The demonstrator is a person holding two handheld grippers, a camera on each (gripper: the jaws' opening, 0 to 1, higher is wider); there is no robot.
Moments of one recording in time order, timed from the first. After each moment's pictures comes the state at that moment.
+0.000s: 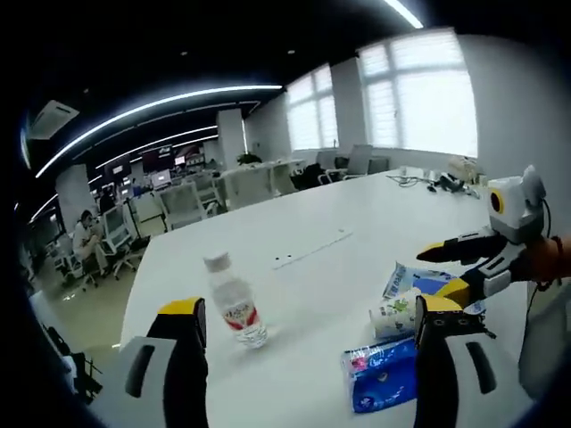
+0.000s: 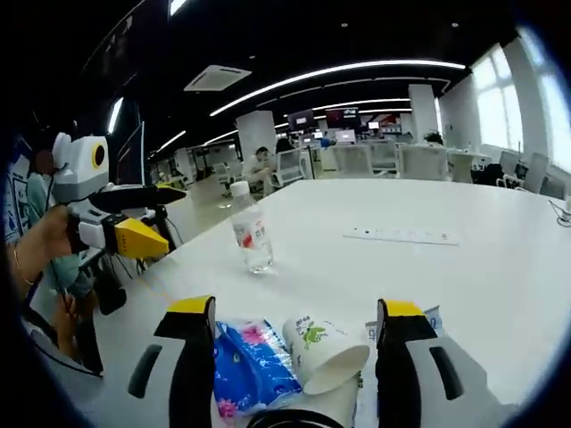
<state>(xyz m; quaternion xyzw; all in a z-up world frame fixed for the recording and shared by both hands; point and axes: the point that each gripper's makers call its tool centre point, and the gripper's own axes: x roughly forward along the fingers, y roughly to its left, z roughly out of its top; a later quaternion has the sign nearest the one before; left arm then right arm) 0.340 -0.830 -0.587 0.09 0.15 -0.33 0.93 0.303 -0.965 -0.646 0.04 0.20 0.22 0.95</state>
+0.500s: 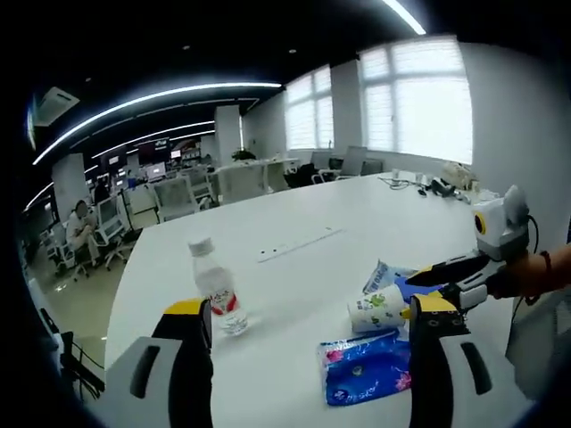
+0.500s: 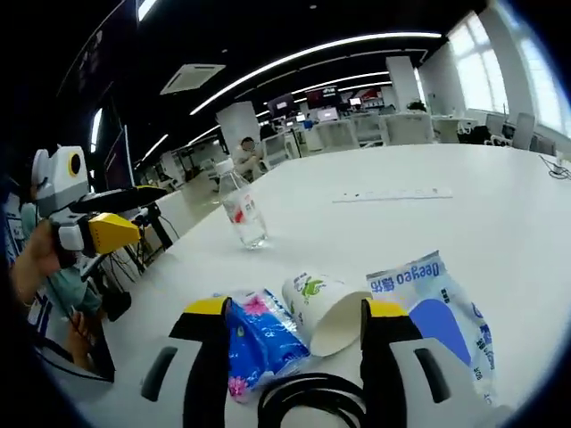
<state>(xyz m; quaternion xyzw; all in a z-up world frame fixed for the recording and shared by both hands) 0.317 -0.838 -0.594 0.08 0.16 -0.34 0.92 0.287 -0.974 -0.686 0.10 0.26 0.19 0.94</state>
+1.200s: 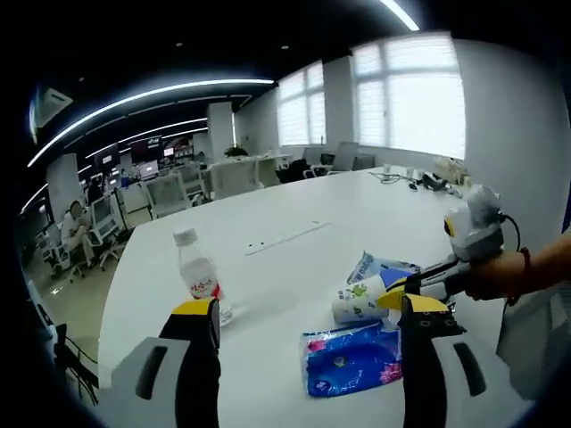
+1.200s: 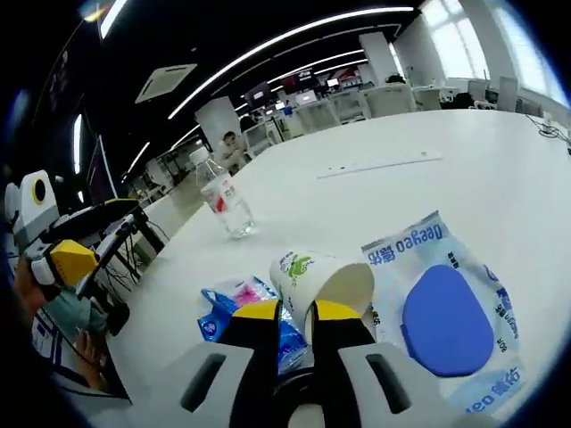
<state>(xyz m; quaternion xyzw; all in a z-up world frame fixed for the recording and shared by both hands) 0.298 -0.847 -0.603 0.08 0.17 -0.36 0.91 0.291 -0.973 -0.708 0.15 0.29 0.16 0.93</state>
